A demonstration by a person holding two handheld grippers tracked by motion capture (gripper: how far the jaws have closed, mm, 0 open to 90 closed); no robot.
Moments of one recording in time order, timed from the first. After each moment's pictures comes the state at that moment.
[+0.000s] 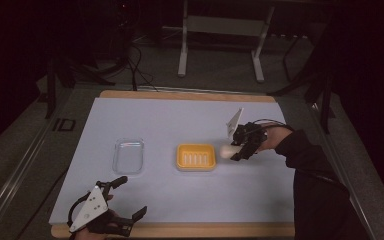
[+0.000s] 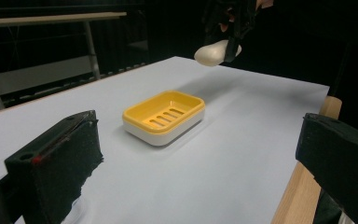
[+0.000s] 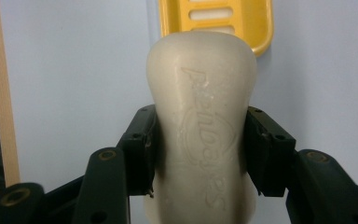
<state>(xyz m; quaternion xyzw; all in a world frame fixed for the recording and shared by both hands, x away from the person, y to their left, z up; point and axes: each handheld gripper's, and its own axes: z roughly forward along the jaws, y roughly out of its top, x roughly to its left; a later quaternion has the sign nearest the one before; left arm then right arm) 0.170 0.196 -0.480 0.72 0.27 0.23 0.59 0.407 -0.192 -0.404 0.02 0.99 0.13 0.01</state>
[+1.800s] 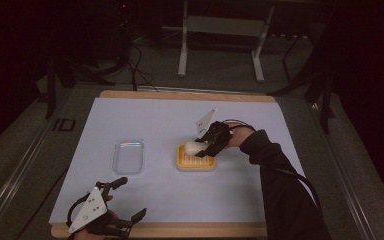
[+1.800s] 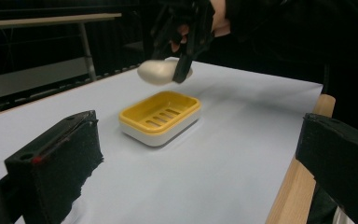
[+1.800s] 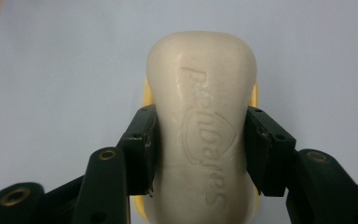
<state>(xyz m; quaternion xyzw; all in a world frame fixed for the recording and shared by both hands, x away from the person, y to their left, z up) 0.168 0.197 -0.479 0.72 0.26 0.23 0.60 0.421 -0.115 -0.432 -0.07 0.96 0.26 0.03</state>
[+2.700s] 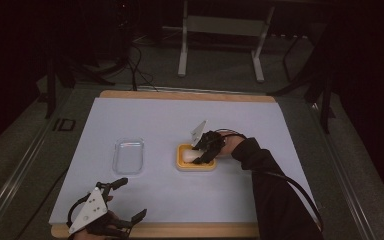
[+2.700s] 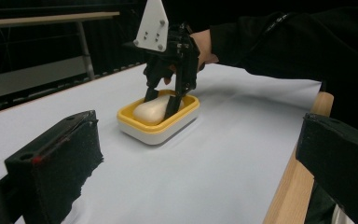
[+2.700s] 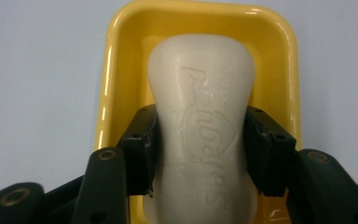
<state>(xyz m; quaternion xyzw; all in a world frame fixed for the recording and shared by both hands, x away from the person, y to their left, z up) 0.167 0.197 -0.479 0.73 0.26 0.23 0.59 0.435 -0.104 -0.495 -0.05 0.97 0.23 0.01</state>
